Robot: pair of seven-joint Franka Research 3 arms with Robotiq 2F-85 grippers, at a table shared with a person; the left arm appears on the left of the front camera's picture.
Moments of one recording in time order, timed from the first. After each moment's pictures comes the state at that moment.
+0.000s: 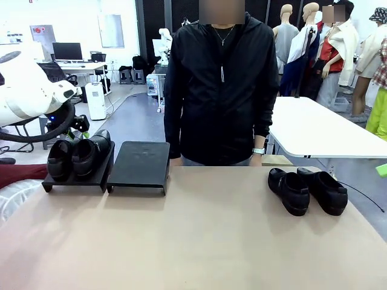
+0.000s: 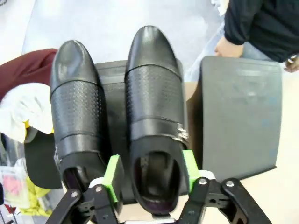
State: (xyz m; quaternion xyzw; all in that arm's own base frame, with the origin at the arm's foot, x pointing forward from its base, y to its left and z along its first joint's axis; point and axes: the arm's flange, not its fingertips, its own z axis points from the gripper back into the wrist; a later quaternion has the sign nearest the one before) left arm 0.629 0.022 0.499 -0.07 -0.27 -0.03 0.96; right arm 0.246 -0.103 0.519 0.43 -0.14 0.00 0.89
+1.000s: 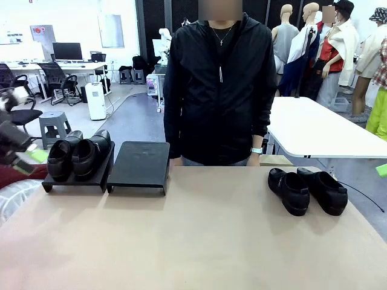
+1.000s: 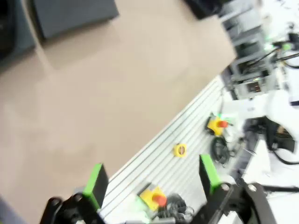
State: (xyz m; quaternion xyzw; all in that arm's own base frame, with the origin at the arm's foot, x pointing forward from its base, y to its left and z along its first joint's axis) left arm 0.334 0.050 0.536 -0.35 -0.15 -0.20 0.90; right arm 0.246 -0.103 0.518 0.43 -0.14 0.00 0.89
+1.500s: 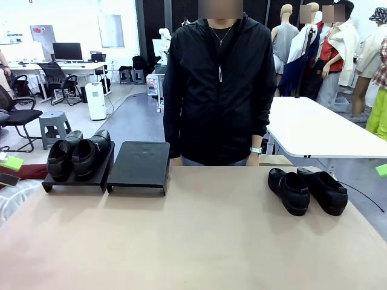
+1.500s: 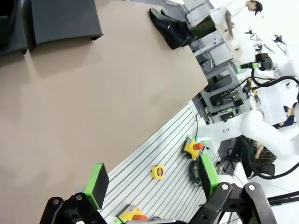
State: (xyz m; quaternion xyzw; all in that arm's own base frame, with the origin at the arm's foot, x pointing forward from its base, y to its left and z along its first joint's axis) left arm 0.286 0.079 0.511 -0.44 -0.21 -0.15 0.86; right arm 0.246 -0.104 0.518 0.43 -0.14 -0.01 0.89
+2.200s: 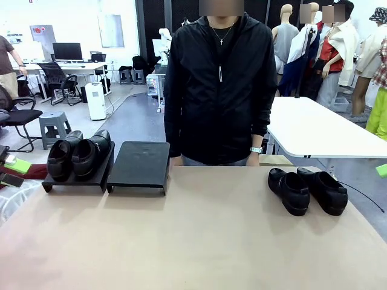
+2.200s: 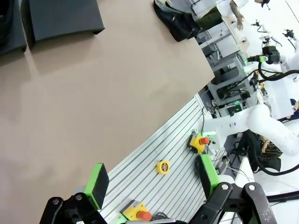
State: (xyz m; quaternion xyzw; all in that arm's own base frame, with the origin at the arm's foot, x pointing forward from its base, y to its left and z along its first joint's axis) left arm 0.288 0.067 0.514 -0.42 -0.20 -0.16 0.87; right arm 0.246 -0.104 0.518 0.43 -0.14 -0.01 0.89
